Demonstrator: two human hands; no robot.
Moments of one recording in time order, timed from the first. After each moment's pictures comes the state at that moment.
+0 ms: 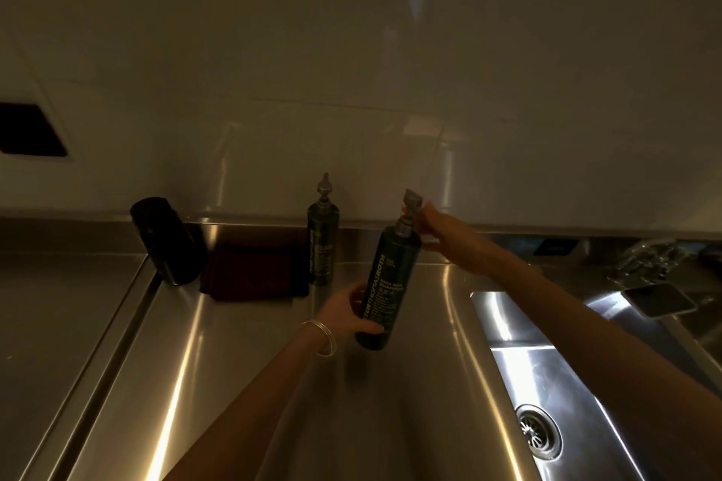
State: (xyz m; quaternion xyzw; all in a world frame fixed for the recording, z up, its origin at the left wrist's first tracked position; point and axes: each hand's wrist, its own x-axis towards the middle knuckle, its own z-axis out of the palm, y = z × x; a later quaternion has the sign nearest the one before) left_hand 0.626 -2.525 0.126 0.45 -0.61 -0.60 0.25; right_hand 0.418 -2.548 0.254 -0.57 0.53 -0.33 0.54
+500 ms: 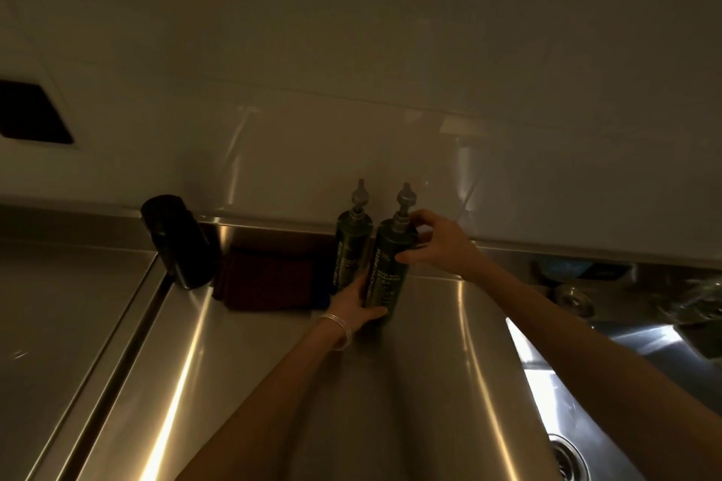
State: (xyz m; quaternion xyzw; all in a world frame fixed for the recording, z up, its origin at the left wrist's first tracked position) left_hand 0.640 -2.587 0.095 0.53 -0.58 -0.56 0.27; right_hand 0.473 -2.613 0.224 -0.69 0.59 -0.24 0.35
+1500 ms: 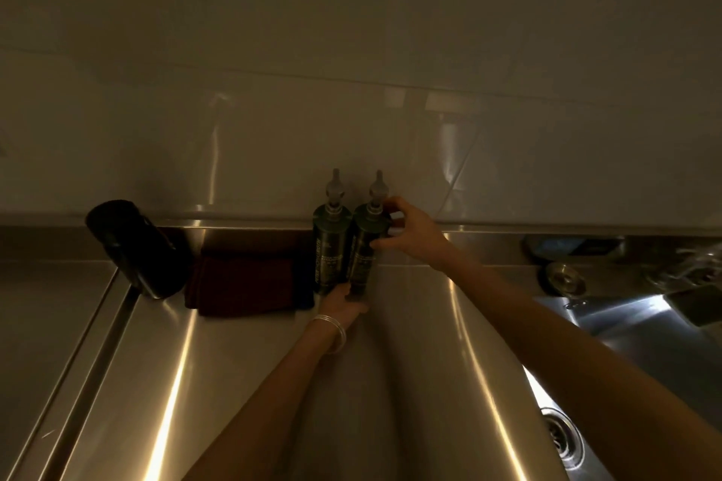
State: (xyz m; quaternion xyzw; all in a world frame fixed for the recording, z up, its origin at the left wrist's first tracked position) left_hand 0.617 -2.608 0.048 0.60 -0.47 -0.59 0.26; right_hand 0.472 -2.643 0.185 -0.65 0.59 -0.30 0.37
